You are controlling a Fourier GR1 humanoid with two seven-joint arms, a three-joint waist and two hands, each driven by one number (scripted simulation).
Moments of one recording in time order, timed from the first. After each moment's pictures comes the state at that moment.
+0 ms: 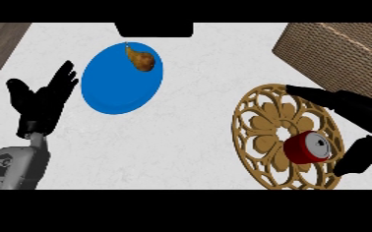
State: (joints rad) left arm -0.22 0.37 0.03 -1.35 0.19 0.06 0.19; right arm -0.23 -0.57 -0.02 -1.61 0.47 0.82 -0.20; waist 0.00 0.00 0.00
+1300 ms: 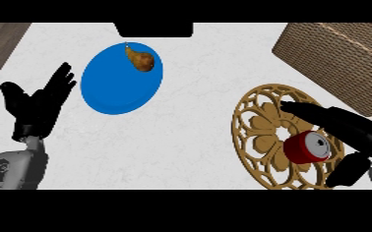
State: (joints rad) left arm -0.20 0.31 0.11 -1.40 0.12 -0.02 0.22; right arm -0.12 -0.54 0.03 -1.62 0.63 0.72 -0.33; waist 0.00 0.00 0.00
